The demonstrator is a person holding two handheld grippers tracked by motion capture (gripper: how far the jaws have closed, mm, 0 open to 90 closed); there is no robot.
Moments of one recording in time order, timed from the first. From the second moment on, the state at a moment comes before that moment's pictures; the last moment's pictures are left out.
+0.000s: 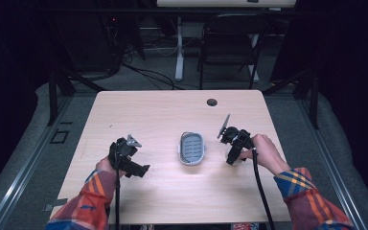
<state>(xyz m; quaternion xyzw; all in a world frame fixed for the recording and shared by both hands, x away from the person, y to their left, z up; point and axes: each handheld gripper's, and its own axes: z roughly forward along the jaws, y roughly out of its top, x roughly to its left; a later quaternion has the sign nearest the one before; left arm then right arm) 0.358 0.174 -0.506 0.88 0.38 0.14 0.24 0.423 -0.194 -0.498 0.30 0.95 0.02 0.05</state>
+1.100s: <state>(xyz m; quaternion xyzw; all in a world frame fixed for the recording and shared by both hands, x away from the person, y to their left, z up) 0.358 0.174 -0.506 0.88 0.38 0.14 0.24 0.440 -0.174 -0.478 0.29 0.95 0.01 0.06</state>
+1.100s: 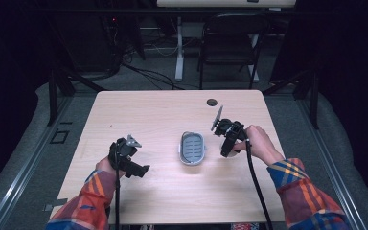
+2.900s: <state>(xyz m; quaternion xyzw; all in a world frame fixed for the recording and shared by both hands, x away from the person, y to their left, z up) 0.357 0.176 -0.507 0.88 0.38 0.14 0.24 0.460 -0.113 -0.437 0.24 0.97 0.03 0.08</state>
